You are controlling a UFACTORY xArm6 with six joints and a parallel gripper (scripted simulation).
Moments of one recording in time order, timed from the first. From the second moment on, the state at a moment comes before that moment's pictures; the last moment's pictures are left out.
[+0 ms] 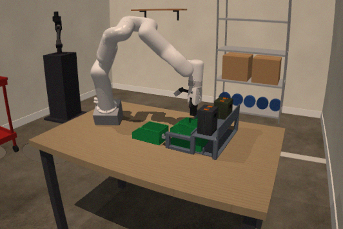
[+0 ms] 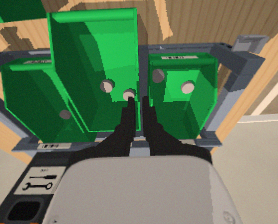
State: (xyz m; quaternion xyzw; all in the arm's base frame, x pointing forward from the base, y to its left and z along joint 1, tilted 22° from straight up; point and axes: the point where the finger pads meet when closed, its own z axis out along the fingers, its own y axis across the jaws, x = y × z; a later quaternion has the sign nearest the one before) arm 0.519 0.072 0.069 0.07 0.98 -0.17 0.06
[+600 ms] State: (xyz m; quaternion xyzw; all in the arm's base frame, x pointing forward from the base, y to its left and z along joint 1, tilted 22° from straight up) arm 0.516 0.082 0.094 0.07 0.98 -0.17 0.06
